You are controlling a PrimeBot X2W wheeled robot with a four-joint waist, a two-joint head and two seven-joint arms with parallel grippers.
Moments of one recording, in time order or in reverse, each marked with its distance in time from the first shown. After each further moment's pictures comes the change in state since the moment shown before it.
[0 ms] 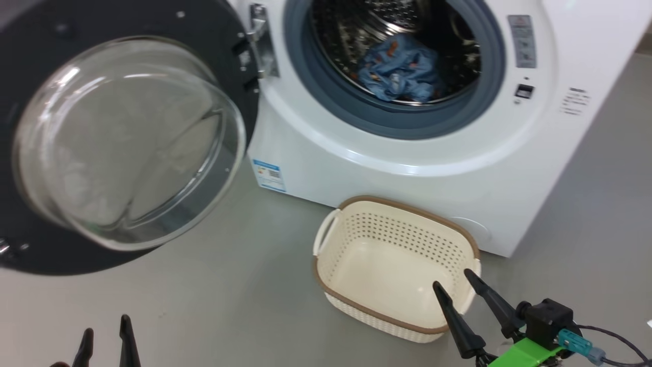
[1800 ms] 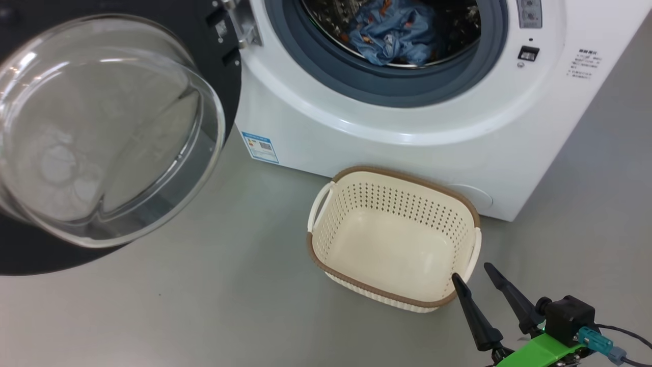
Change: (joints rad) left arm -0.620 0.560 0.191 0.207 -0.697 0.000 0.002; right arm 0.015 0.003 -0.067 -0.013 -0.001 0.000 0.000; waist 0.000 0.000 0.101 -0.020
